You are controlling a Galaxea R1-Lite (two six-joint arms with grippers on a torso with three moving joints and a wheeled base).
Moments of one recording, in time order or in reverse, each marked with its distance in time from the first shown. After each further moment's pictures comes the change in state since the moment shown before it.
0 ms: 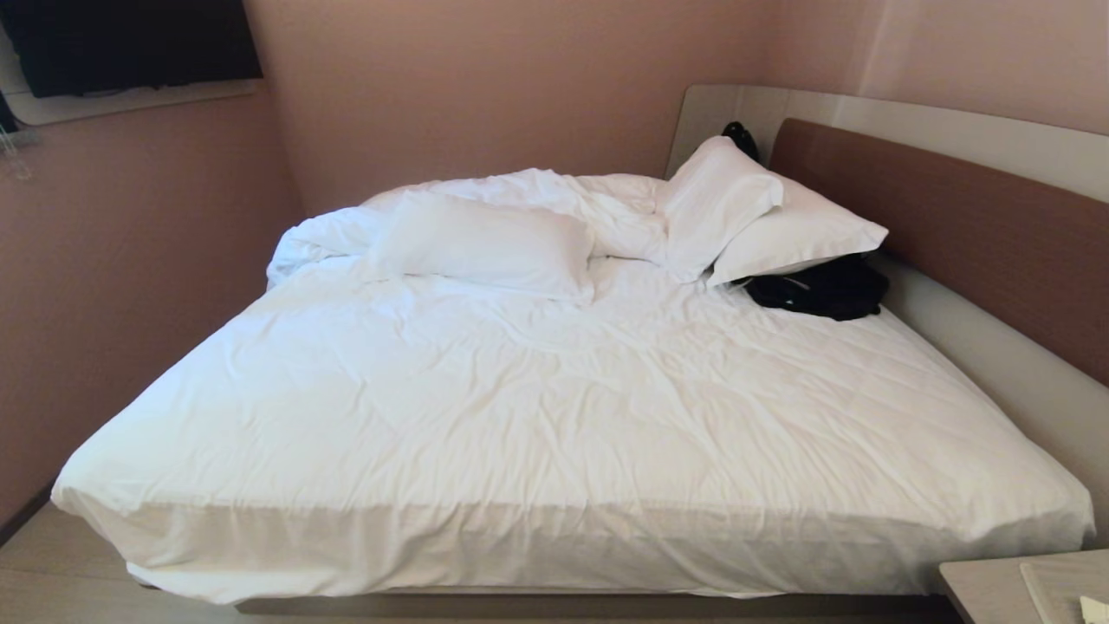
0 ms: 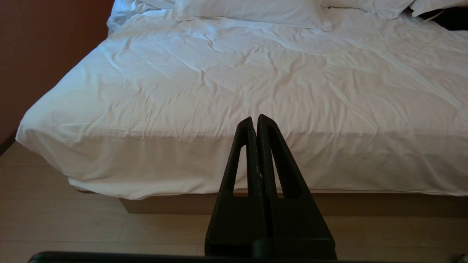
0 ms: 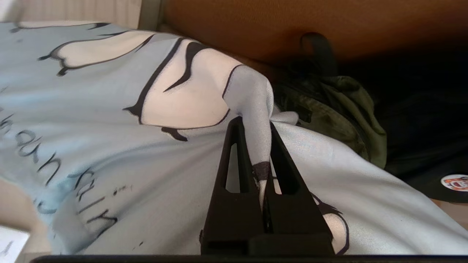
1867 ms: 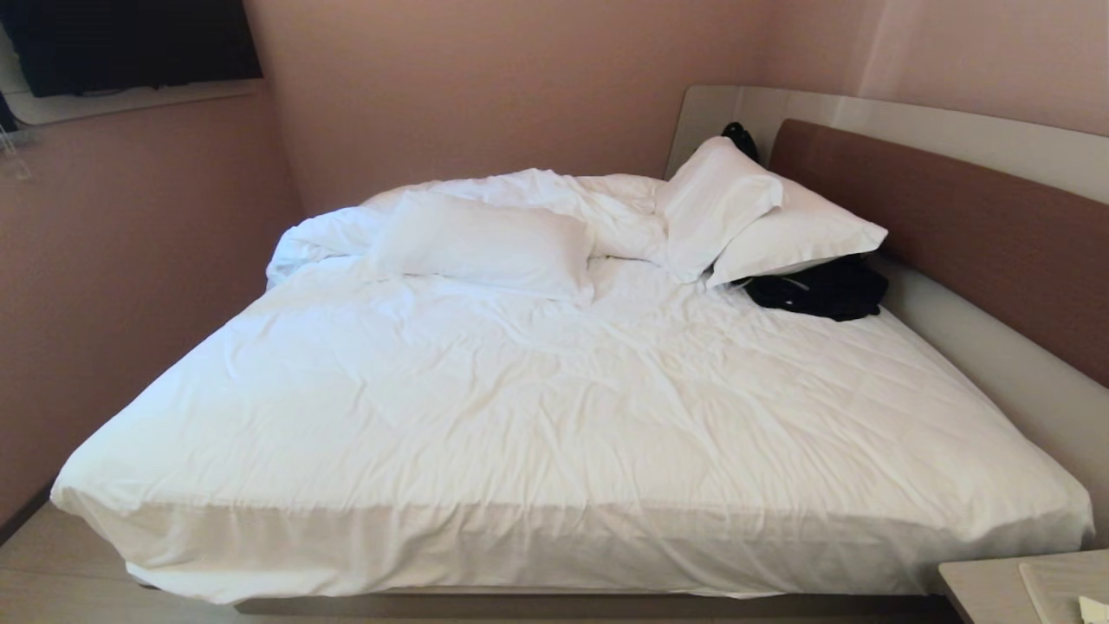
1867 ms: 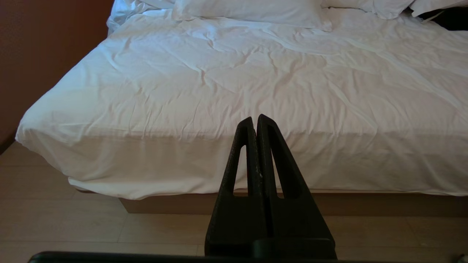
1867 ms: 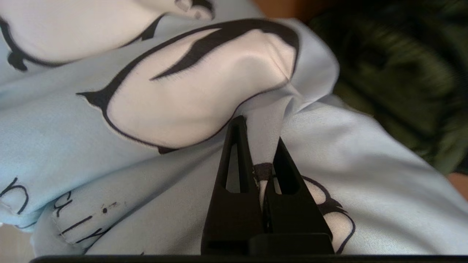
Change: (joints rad) left arm 0.000 0.000 0.000 0.000 0.000 0.000; right arm 0.015 0.214 0.066 -0.025 -0.032 -0.007
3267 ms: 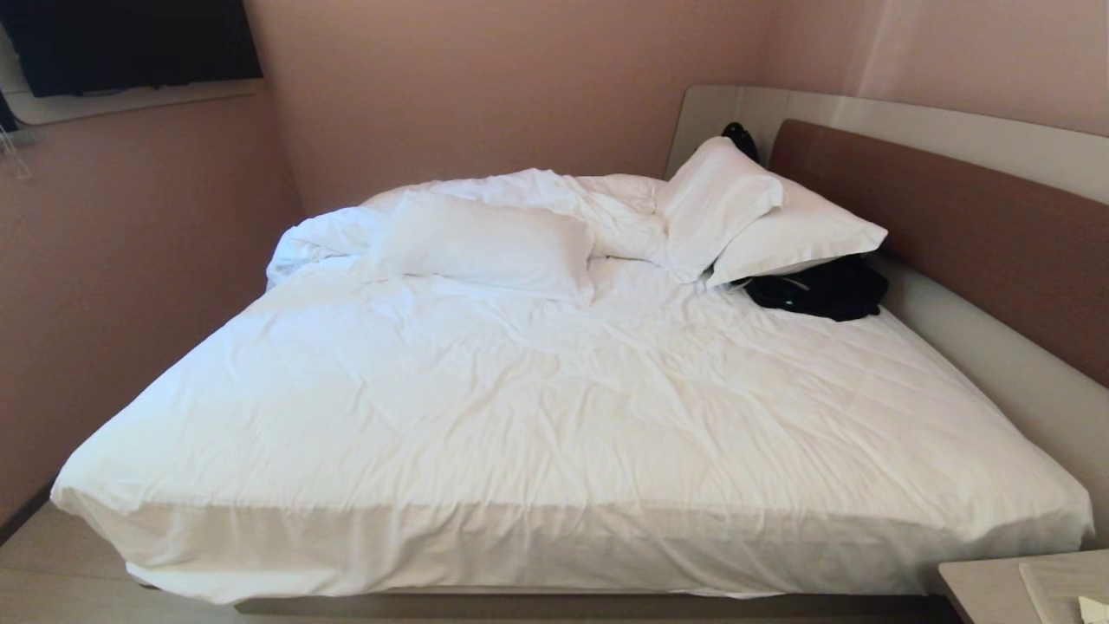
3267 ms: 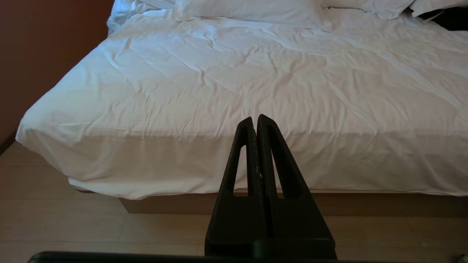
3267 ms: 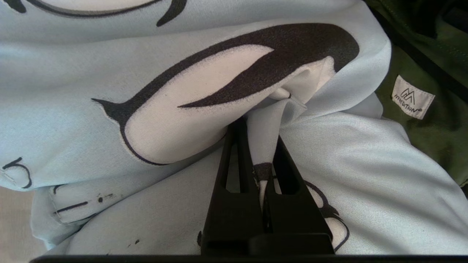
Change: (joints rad) left arm 0.000 0.000 0.000 0.000 0.000 0.000; right arm 0.018 0.071 0.071 -0.009 0.010 -0.011
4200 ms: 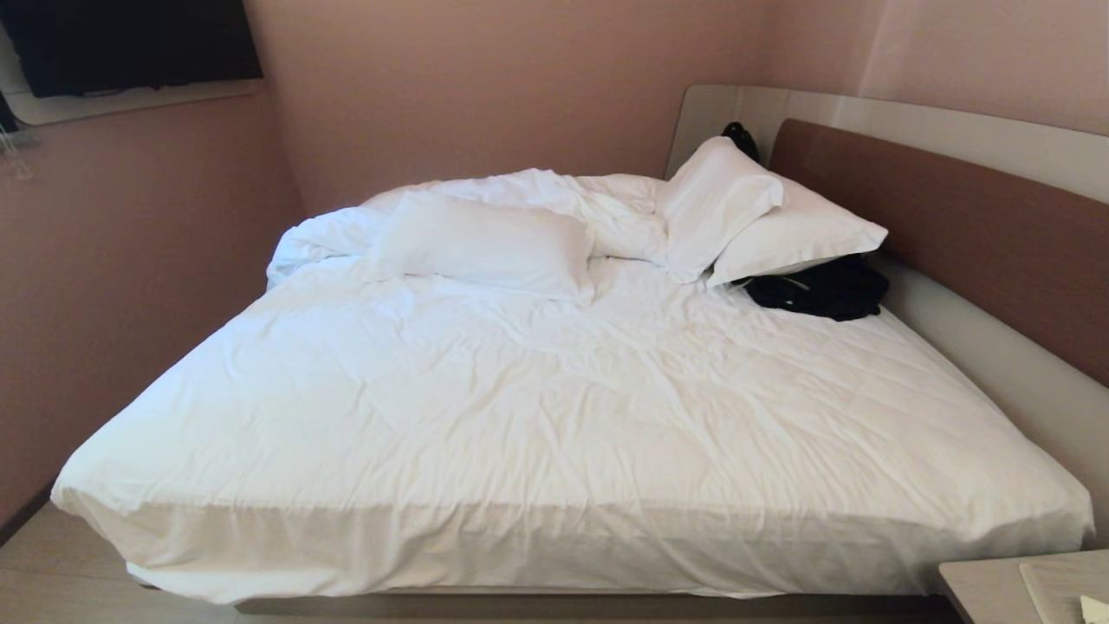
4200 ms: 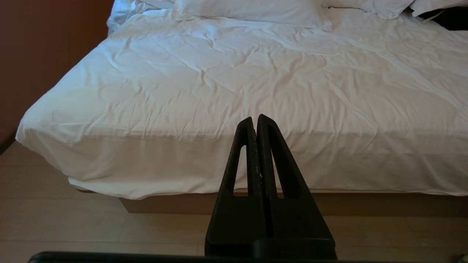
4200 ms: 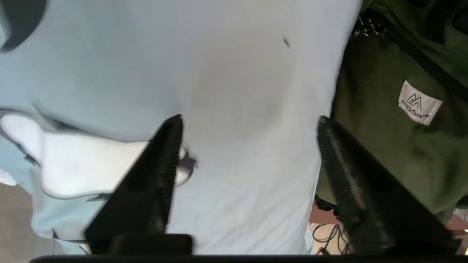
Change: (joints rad) left arm 0.000 0.000 0.000 0.000 0.000 0.000; right arm 0.000 0.002 -0.003 0.007 0.001 0.003
